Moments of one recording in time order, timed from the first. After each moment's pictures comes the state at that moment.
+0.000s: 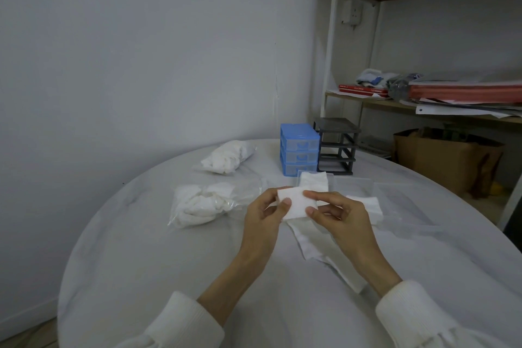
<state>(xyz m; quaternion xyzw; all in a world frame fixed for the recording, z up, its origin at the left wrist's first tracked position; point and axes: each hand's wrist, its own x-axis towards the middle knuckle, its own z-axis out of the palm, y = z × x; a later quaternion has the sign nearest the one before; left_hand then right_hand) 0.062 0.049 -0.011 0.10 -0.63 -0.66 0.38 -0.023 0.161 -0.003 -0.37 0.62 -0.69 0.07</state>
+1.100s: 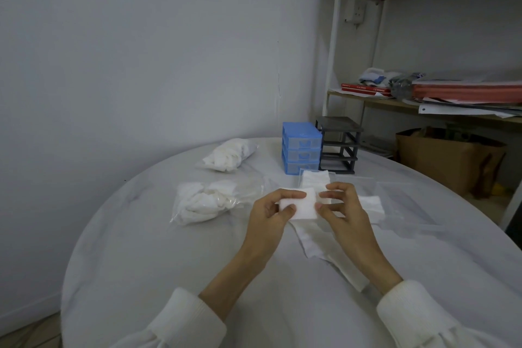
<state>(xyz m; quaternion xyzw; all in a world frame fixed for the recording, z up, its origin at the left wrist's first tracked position) 0.064 0.049 -0.009 0.08 -0.66 -0.66 0.35 -0.032 0.157 -0.011 -0.33 0.70 -0.63 0.03</state>
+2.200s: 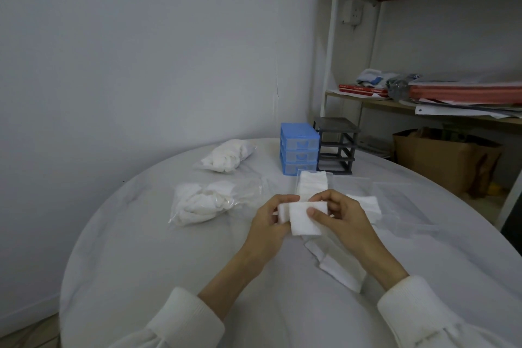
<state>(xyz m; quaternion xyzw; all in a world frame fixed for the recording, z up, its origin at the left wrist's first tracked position) 0.058 0.043 -0.024 0.12 -0.70 -0.65 0.28 -0.037 0.164 -0.004 -0.39 0.69 -0.60 0.10</state>
